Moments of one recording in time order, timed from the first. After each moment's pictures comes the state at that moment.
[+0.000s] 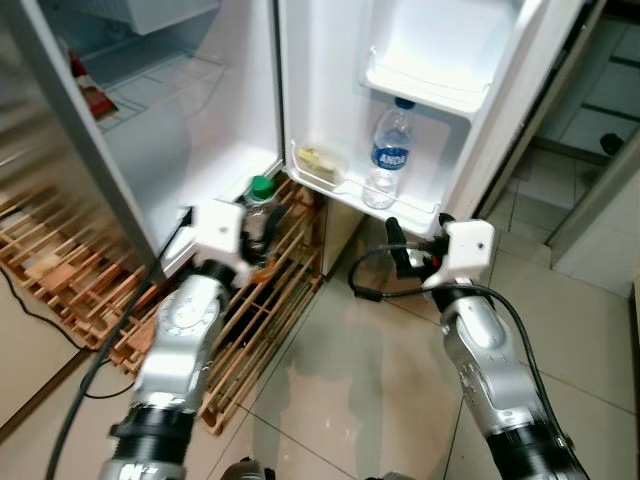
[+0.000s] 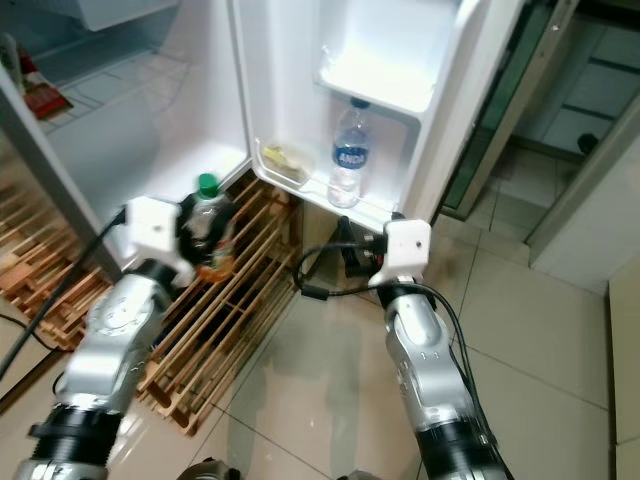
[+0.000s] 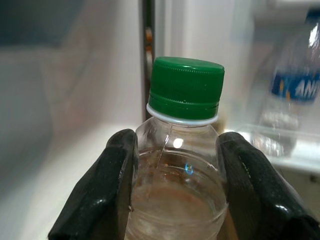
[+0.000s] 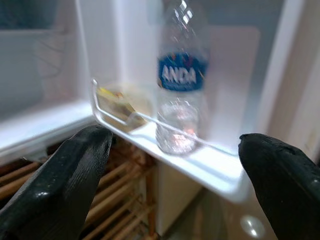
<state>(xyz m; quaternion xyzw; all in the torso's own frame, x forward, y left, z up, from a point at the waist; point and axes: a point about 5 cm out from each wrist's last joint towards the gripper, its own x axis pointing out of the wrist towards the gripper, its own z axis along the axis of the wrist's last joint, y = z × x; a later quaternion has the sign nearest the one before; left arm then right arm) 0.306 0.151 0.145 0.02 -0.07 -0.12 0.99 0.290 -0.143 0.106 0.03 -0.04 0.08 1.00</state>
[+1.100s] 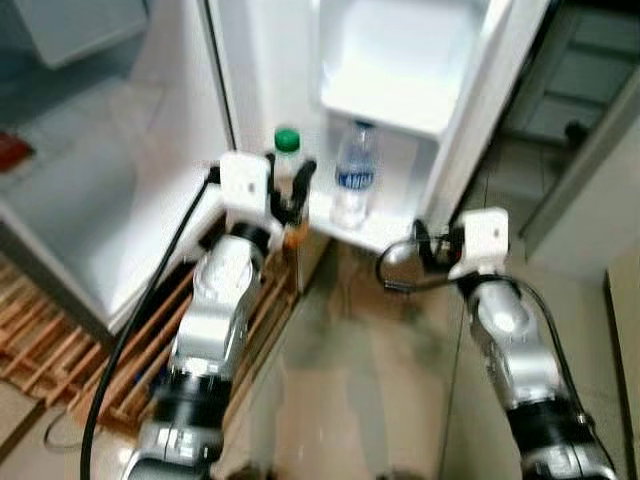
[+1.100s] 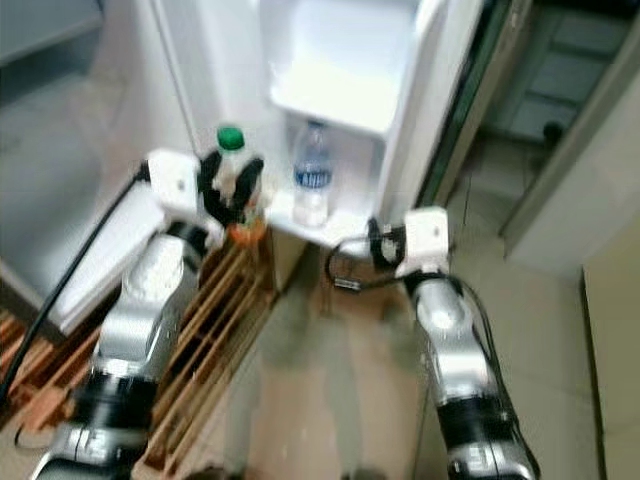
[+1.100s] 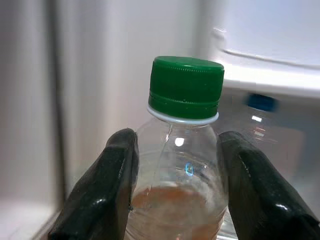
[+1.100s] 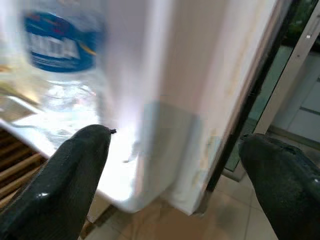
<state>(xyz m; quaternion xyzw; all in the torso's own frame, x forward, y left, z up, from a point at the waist) 0.331 0.116 0.182 -0.04 -0.11 -0.10 0.99 0.315 -0.162 0.107 -0.05 0.00 0.06 1.00</state>
